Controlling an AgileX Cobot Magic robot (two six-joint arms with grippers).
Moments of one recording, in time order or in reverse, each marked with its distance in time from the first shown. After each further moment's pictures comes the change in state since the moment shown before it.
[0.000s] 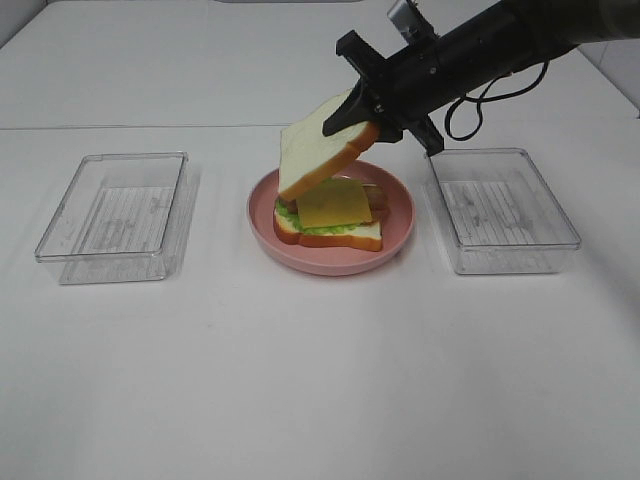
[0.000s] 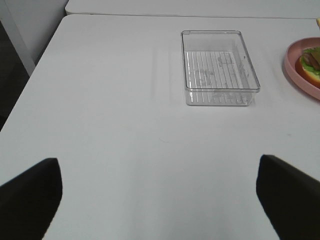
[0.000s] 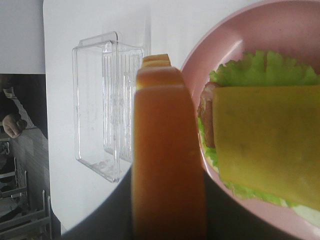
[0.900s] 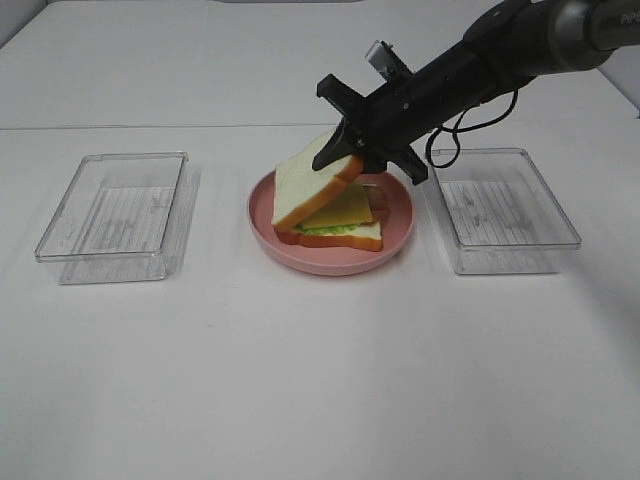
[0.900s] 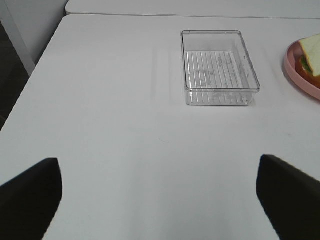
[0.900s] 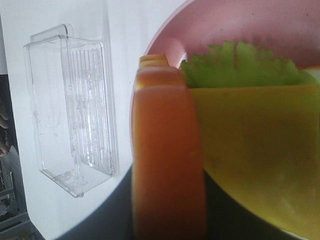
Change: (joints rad) left arm 0.000 0.000 0.000 0.000 0.000 0.000; right arm 0.040 0.112 -0.057 -0.075 -0.029 0.087
